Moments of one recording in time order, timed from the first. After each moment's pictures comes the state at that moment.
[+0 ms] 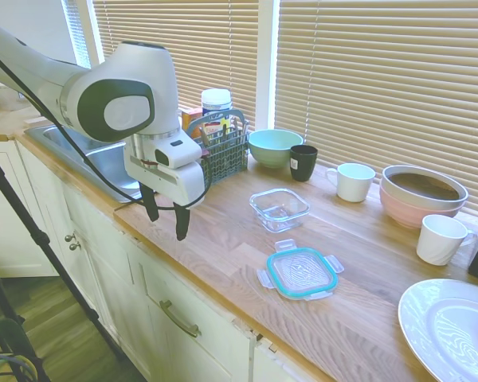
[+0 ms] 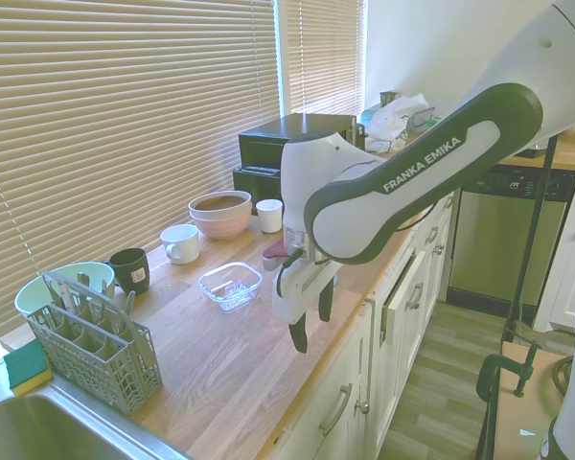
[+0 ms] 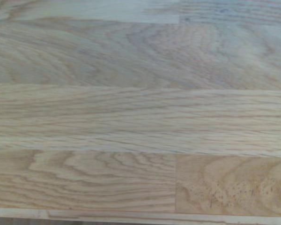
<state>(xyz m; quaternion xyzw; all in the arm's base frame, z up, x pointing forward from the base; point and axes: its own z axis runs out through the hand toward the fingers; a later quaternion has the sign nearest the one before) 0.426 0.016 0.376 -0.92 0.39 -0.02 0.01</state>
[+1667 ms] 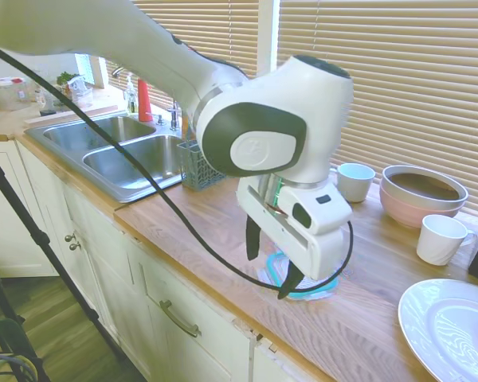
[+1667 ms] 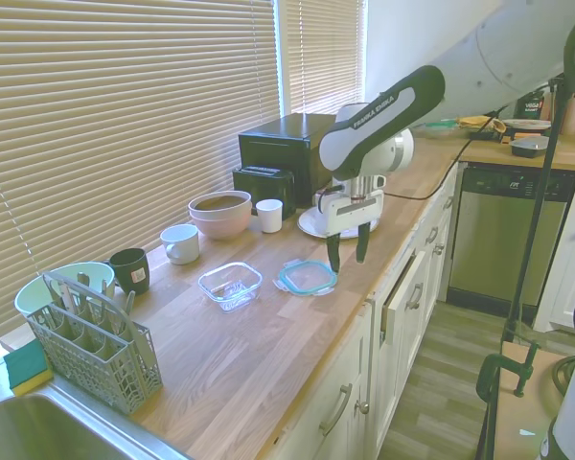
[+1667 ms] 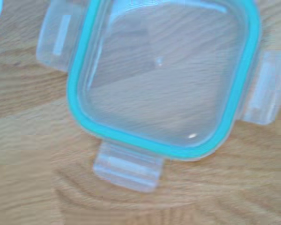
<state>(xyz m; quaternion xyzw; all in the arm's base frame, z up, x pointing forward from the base) 0.460 -0.252 0.378 -0.85 0.53 0.03 0.05</state>
